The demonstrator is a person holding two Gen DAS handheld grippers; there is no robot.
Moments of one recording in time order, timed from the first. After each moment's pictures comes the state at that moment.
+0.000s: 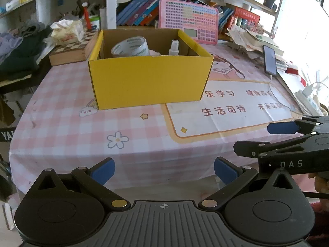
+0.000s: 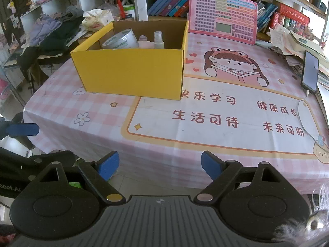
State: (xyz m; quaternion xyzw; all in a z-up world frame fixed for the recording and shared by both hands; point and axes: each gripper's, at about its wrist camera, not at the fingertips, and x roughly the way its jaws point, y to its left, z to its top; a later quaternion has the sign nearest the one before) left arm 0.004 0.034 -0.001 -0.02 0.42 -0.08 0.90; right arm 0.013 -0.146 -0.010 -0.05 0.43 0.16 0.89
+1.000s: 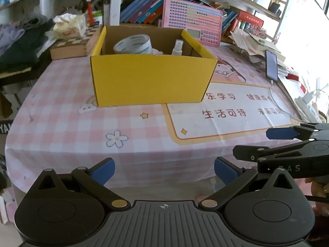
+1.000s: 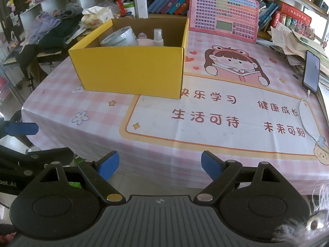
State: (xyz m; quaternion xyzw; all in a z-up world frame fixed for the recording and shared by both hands) left arm 0.009 0.041 -0.005 -0.05 0.43 -0.08 0.90; right arm 0.019 -0.144 -0.015 -0.05 0.43 0.16 0.89
